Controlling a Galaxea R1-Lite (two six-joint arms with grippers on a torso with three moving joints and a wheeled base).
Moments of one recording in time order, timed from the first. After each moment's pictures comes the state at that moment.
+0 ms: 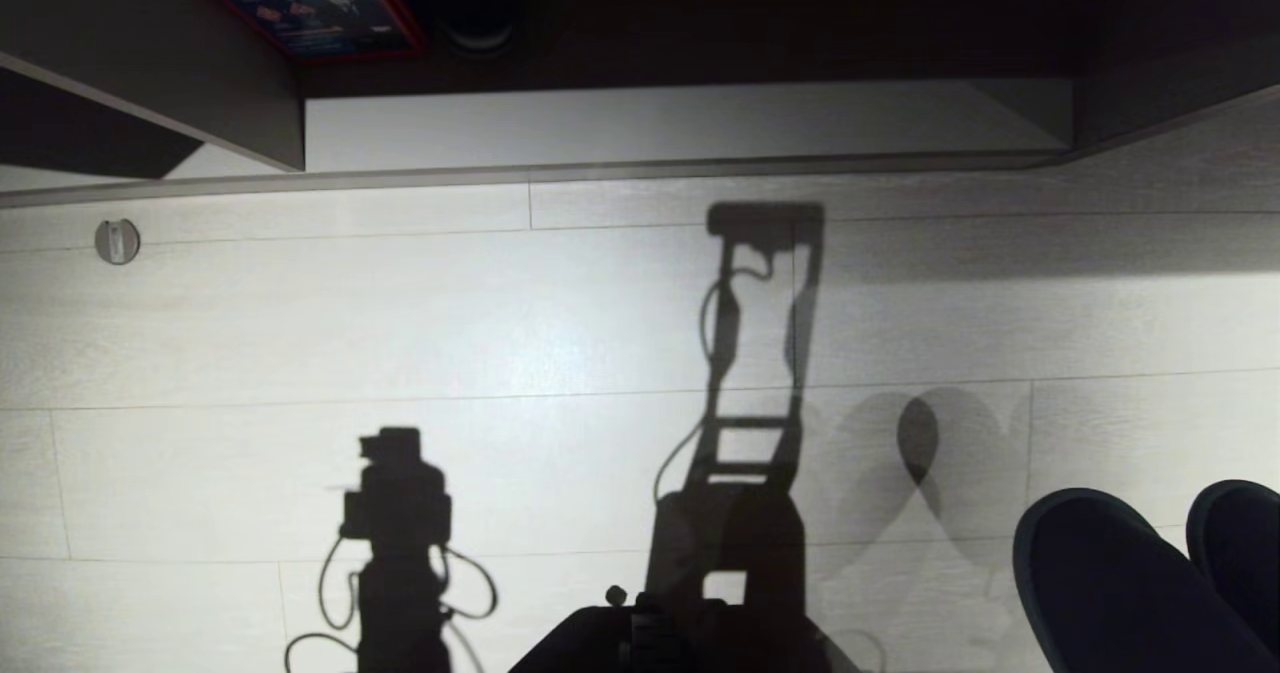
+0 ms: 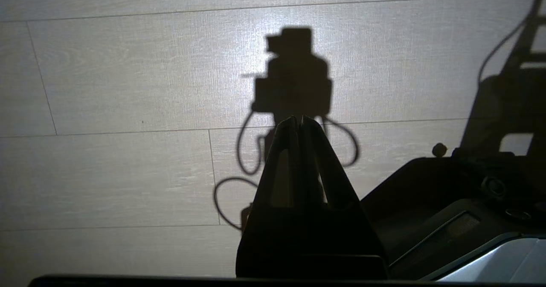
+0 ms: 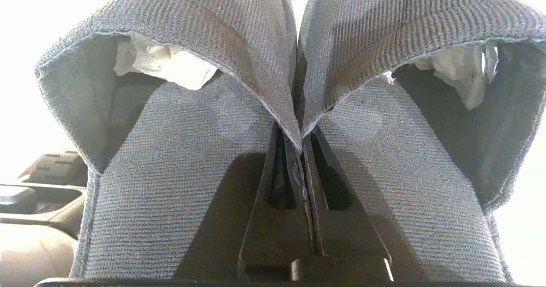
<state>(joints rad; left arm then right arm) 0.00 0.00 0.00 -0.01 0.00 0.00 0.02 0.00 0.00 0.01 0.00 -0.01</state>
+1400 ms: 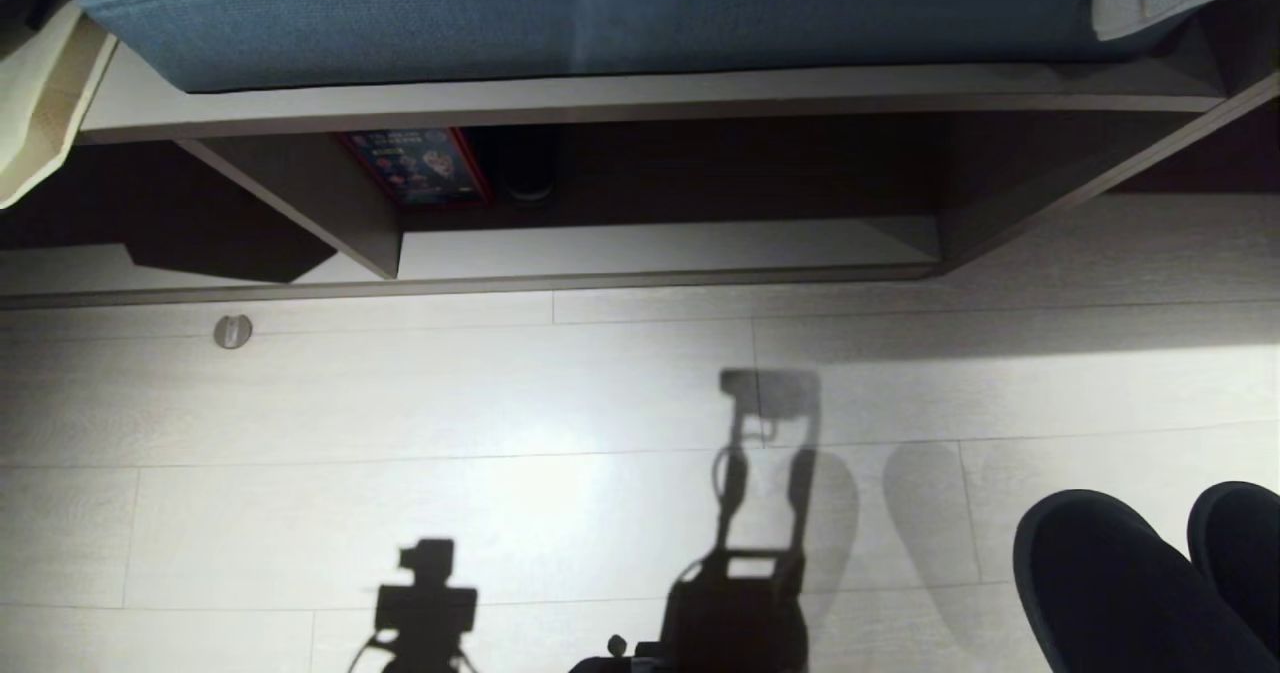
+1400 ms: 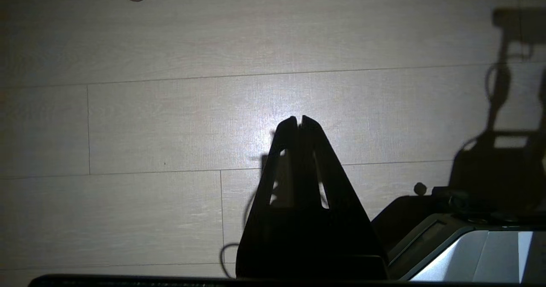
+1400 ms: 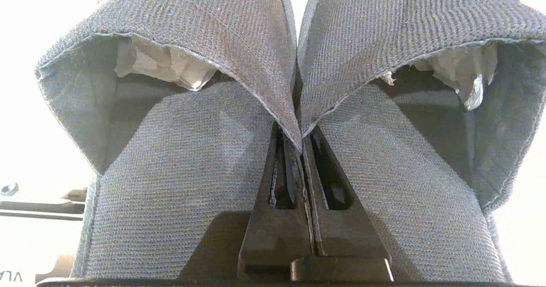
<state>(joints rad) 0.00 0.00 0.00 -0.01 0.00 0.00 0.02 0.00 0.00 0.01 0.00 -0.01</state>
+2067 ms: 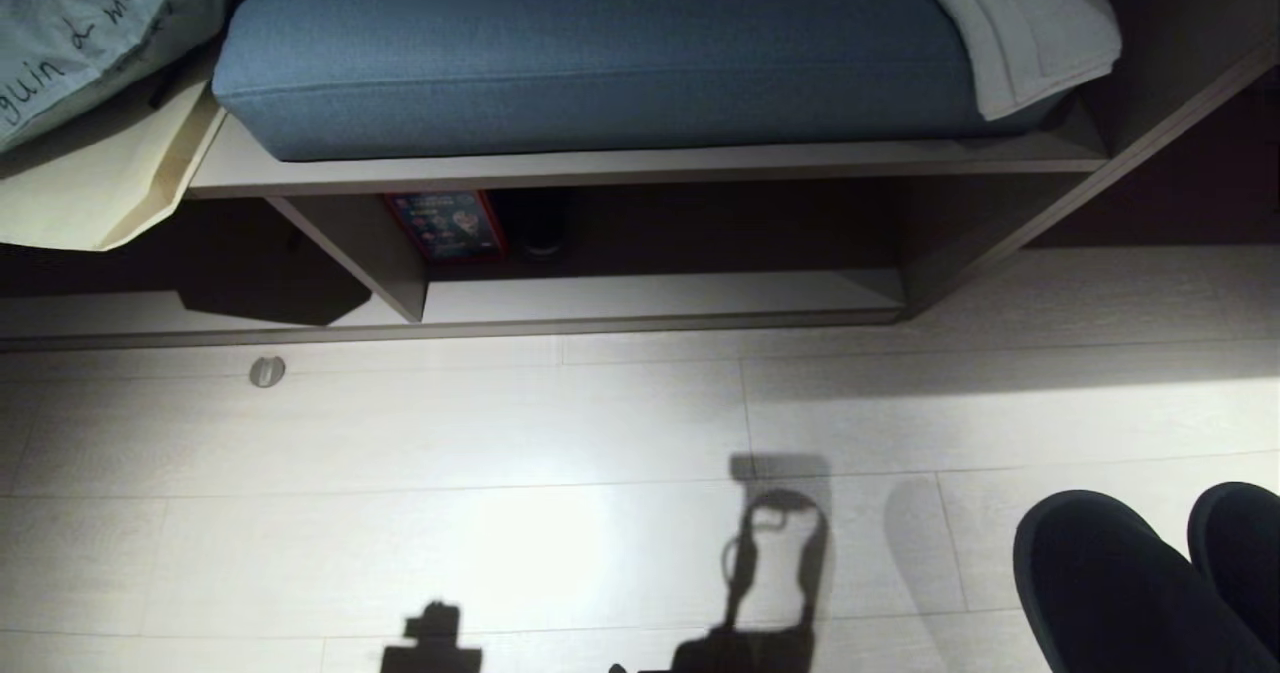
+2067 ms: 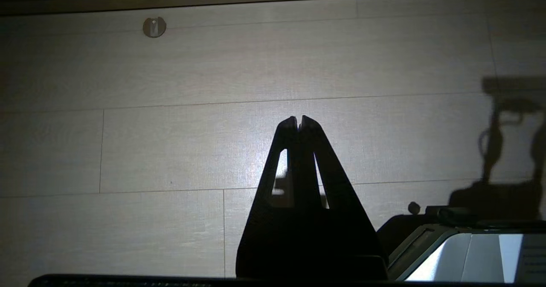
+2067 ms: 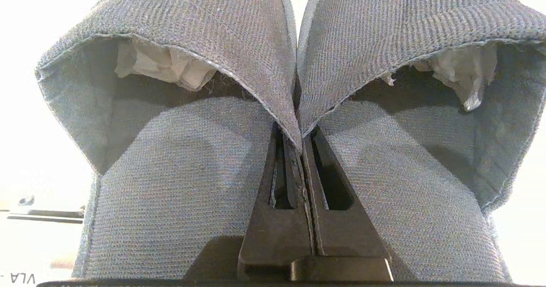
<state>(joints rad) 0.00 0.00 0.00 -0.01 0.00 -0.01 0.02 0.00 0.00 0.01 0.00 -0.01</state>
